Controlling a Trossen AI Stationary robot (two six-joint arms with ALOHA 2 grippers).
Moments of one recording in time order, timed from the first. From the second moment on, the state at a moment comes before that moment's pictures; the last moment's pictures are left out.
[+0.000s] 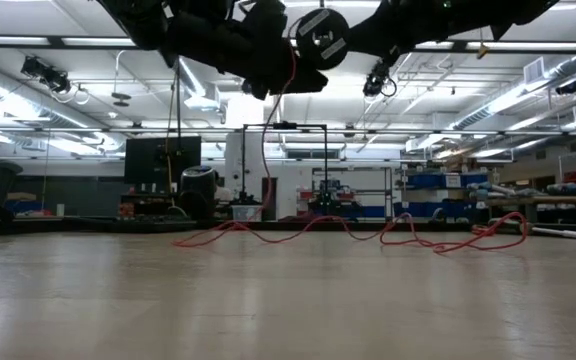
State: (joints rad) left arm 0.15 1.55 0.93 0.38 -0.05 0.15; right arm -0.10 1.17 0.75 0.26 0.00 -0.14
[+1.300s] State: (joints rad) left arm 0.14 1.55 0.93 0.18 -0.11 0.00; right arm -0.10 1.03 0.74 0.07 0.34 -0.05
